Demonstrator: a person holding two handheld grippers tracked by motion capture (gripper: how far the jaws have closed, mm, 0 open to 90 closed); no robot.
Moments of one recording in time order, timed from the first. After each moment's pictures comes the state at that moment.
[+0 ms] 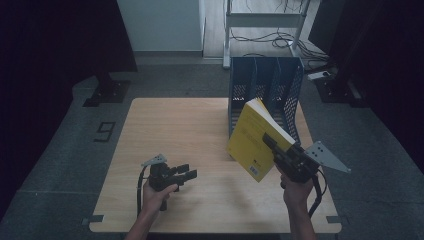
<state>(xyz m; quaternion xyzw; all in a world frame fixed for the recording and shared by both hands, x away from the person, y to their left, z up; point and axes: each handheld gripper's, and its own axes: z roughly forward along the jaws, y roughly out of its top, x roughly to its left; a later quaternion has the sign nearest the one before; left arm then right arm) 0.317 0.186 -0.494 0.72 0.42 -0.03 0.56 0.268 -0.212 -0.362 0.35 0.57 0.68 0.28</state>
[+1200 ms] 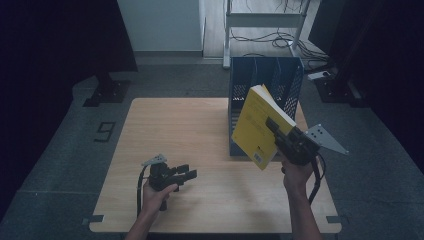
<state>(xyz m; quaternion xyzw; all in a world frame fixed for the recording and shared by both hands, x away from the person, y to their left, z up) 0.318 0.186 -0.497 0.72 0.42 -0.04 0.55 0.303 -0.215 -0.349 0.38 0.57 0.67 0.31</state>
